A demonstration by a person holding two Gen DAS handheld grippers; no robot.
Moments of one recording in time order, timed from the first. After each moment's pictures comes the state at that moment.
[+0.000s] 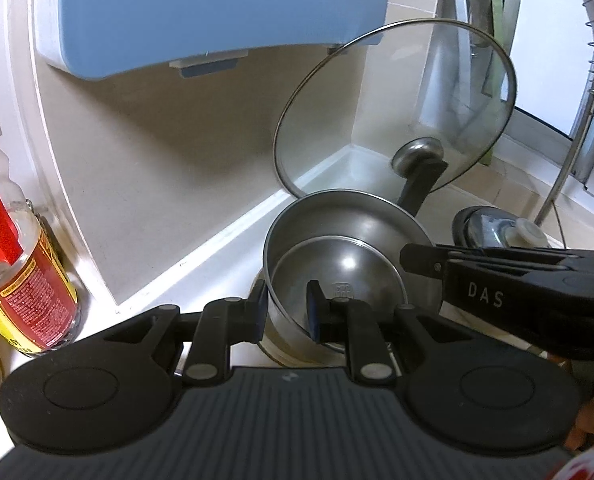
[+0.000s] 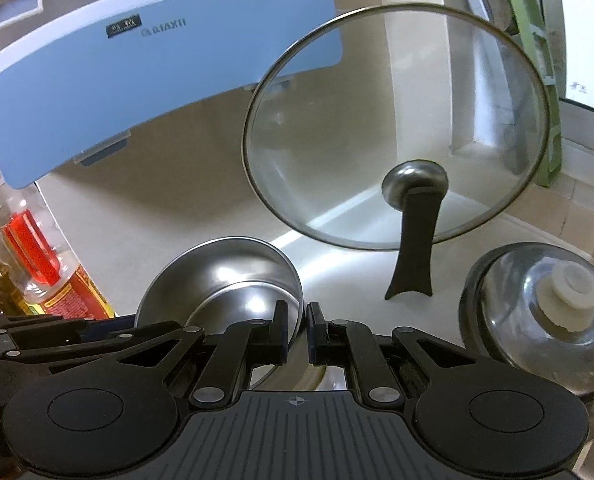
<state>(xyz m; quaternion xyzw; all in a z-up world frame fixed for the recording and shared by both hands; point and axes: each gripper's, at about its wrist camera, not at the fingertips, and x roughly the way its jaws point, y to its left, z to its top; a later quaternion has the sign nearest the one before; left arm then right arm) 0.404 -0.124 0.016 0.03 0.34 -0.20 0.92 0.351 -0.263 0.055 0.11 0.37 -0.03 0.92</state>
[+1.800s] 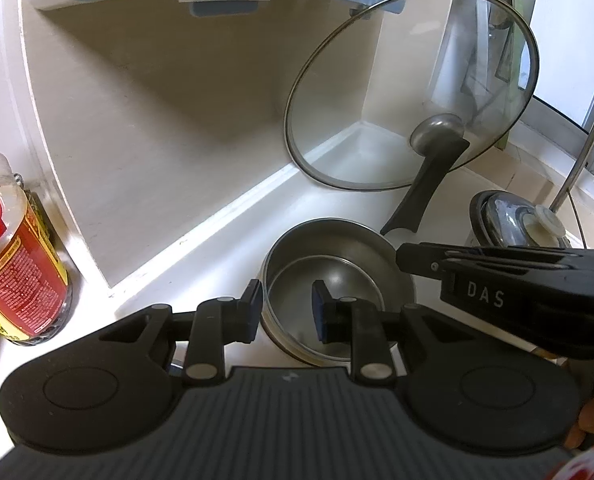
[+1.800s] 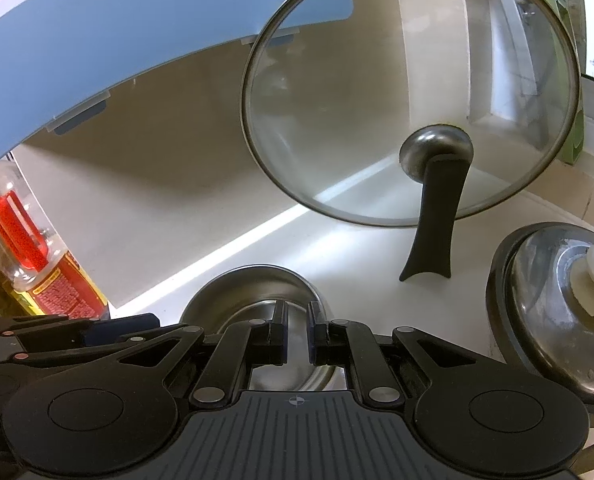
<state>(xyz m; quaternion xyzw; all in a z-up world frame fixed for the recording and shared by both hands) 0.421 -0.123 -0.002 0.03 0.37 -0.20 0.91 0.369 -0.263 0.031 0.12 0.40 -0.02 0.91</state>
